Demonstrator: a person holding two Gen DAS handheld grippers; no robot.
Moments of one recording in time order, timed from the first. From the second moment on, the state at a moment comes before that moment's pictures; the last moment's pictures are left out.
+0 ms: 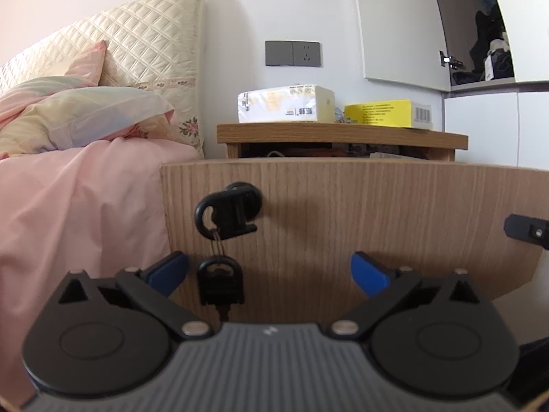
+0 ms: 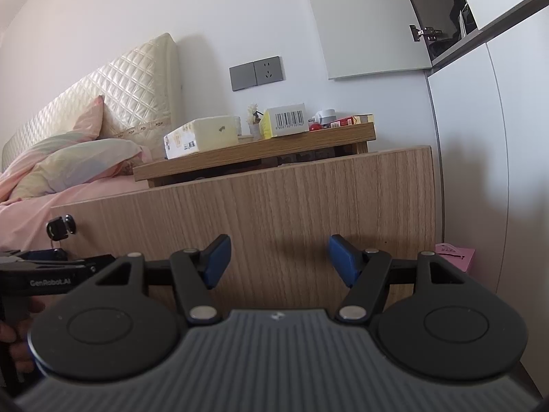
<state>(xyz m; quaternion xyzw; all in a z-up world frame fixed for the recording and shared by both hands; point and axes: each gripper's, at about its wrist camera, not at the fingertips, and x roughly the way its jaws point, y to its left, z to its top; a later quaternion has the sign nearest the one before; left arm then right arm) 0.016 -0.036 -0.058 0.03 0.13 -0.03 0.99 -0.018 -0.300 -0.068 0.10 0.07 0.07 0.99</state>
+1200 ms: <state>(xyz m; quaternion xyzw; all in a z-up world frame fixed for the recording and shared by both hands) 0.059 -0.038 -0.057 0.02 0.14 -0.03 0.99 0.023 -0.309 -0.070 0.13 0.06 0.07 0.99</state>
